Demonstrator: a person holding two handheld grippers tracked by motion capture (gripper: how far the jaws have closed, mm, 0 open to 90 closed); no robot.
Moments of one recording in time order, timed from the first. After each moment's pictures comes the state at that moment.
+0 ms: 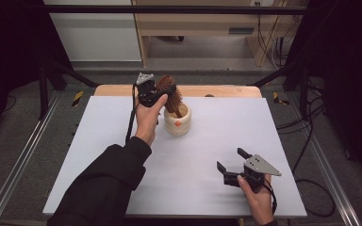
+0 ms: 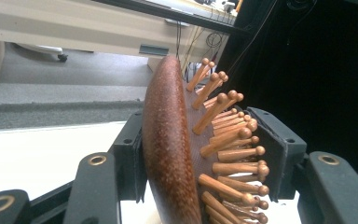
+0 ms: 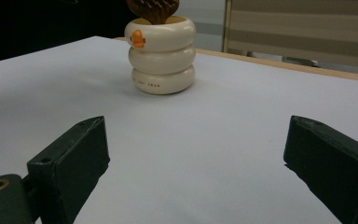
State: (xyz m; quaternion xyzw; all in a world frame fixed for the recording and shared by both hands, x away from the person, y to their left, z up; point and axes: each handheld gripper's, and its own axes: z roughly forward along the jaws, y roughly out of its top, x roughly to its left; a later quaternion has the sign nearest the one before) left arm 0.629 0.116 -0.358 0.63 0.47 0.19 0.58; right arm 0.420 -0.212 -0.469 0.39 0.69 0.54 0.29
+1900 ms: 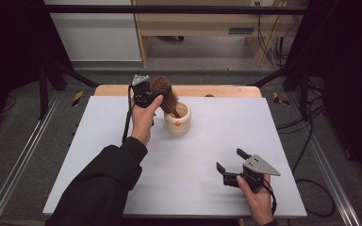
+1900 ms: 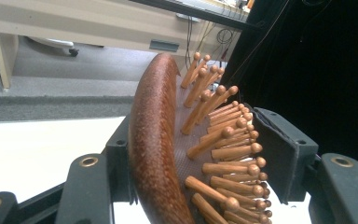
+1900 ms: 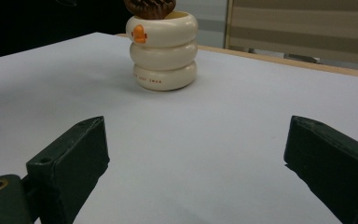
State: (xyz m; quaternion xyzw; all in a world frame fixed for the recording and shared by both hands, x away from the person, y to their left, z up) left arm 0.634 0.131 -0.367 0.63 0.49 0.20 0.57; right arm 0.420 -0.211 -0.471 0.39 0.69 0.54 0.28
